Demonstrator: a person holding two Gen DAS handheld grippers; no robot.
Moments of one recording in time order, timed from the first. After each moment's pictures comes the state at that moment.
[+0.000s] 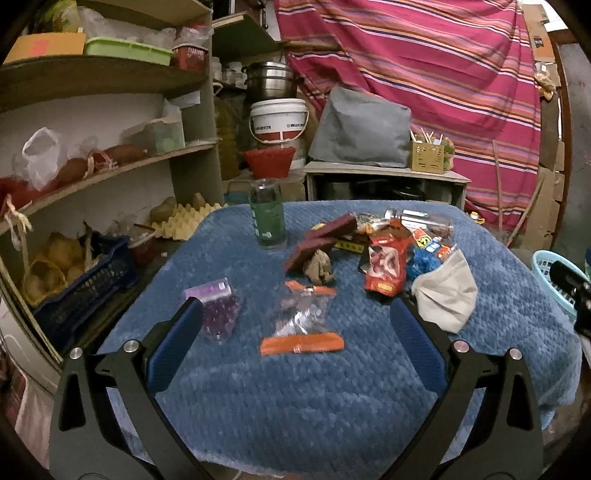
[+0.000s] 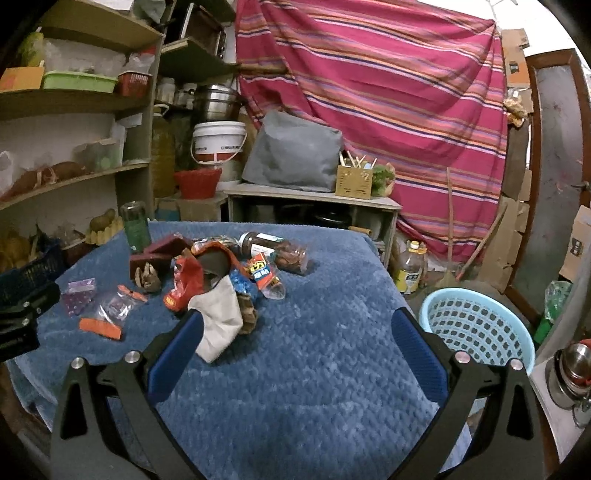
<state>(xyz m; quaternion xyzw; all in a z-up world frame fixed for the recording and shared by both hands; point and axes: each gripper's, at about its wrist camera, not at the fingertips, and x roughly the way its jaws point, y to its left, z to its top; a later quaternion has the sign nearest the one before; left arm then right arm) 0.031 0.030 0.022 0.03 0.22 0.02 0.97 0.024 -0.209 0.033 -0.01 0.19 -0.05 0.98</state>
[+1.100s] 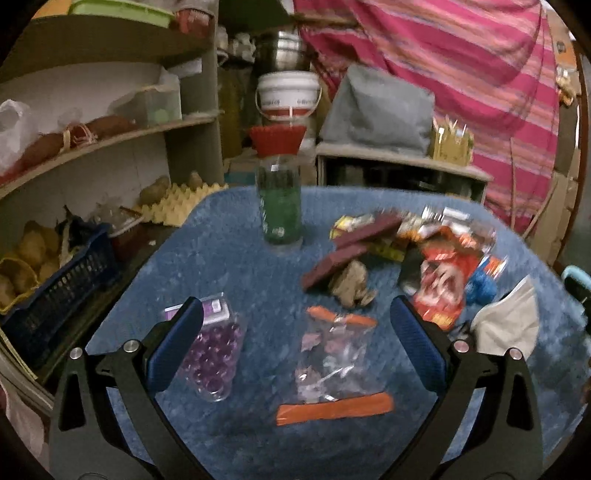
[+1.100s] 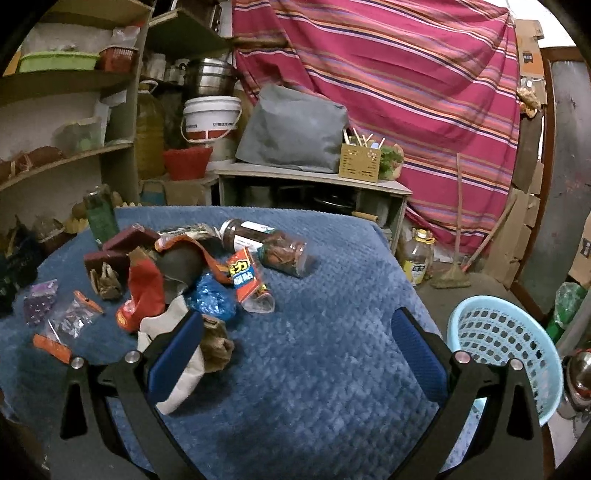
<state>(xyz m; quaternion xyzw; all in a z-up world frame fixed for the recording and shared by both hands) 0.131 0.062 -0.007 0.01 0.27 0.02 0.96 0.116 -0.215 0.006 -0.01 0.22 -0.05 0.97</state>
